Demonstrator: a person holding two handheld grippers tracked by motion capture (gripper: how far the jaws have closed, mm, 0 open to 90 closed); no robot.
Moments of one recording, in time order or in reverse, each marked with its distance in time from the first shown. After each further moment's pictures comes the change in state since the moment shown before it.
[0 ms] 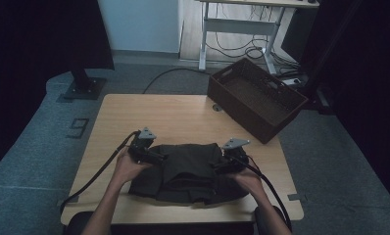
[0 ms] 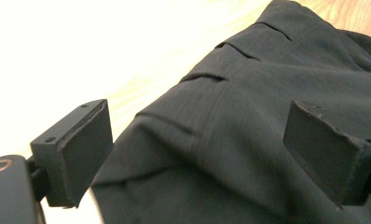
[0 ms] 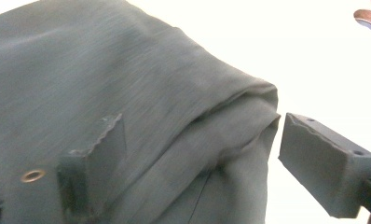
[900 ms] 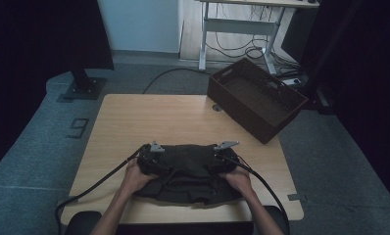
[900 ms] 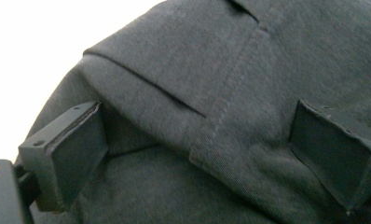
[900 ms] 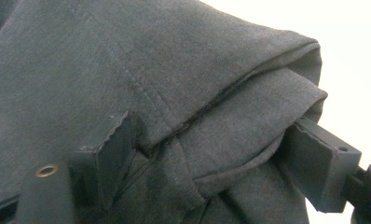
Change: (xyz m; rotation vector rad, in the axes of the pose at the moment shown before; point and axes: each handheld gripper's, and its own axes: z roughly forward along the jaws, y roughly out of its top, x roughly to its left) left arm -0.011 -0.044 0.043 0.094 0.024 0.026; right arm -0.005 -0.022 0.055 0.083 0.001 0.053
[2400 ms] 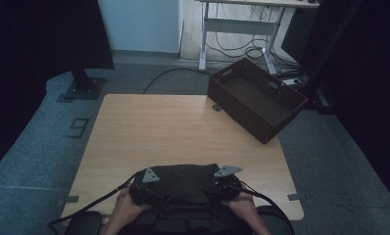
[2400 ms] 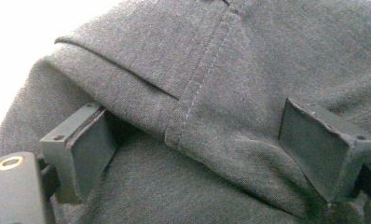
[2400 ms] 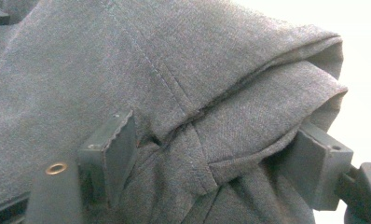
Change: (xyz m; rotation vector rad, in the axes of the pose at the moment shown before) left arm -0.066 -0.057 -0.048 0.001 -0.044 0.020; right arm 0.059 -0.052 -0.043 -0.012 0.075 -0.060
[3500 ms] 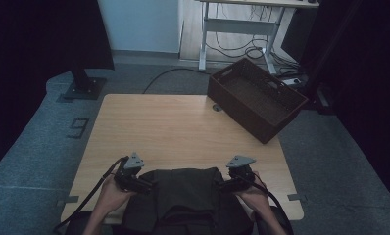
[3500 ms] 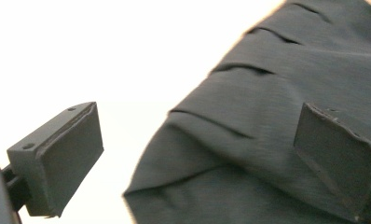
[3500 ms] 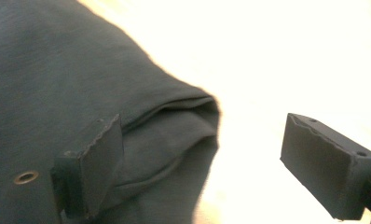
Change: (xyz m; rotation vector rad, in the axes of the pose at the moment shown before) left arm 0.048 0.022 -0.049 -0.102 0.045 -0.011; right arm -0.030 0.022 -0.041 -0.042 -0.087 -0.052
